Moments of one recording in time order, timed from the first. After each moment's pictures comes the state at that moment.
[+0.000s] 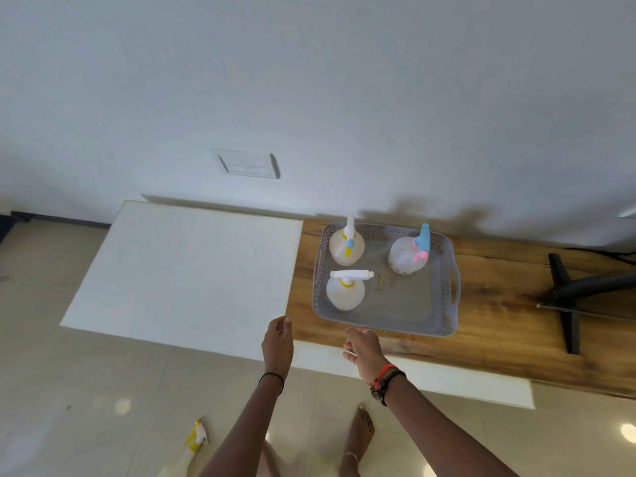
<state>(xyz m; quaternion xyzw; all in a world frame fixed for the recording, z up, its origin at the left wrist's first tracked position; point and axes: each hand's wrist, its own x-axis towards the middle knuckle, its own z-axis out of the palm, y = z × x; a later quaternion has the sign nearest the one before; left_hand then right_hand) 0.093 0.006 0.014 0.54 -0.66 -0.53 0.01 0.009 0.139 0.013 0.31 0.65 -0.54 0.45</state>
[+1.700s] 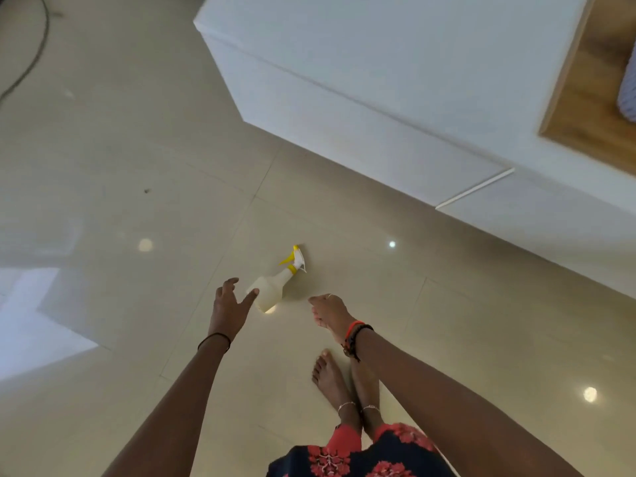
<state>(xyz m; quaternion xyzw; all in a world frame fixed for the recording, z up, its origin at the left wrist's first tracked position) 0.647 -0.195 -0.255 0.61 -0.64 -0.45 -0.10 0.499 -0.067 -0.251 0.14 0.72 -0.31 0.60</state>
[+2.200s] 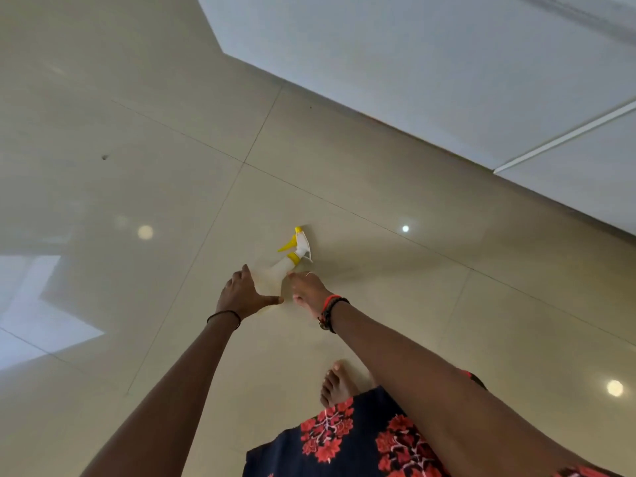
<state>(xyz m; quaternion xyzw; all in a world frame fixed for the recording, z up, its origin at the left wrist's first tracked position) 0.633 -0.207 -0.434 0.51 -0.73 -0.34 -0.30 0.521 -0.123 -0.449 0.14 0.68 -0.31 0.65</state>
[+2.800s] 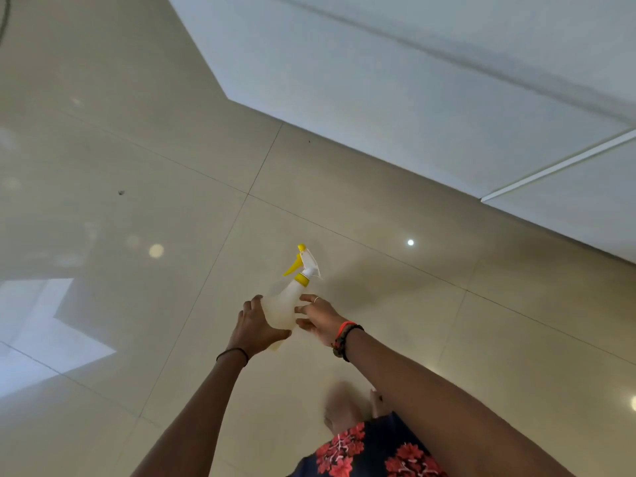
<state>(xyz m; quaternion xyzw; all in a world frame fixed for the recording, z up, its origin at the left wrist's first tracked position) 0.623 -0.188 -0.404 0.53 -0.71 -0.39 -0.25 0.502 -0.105 -0.419 0.20 0.60 -0.38 0.68</state>
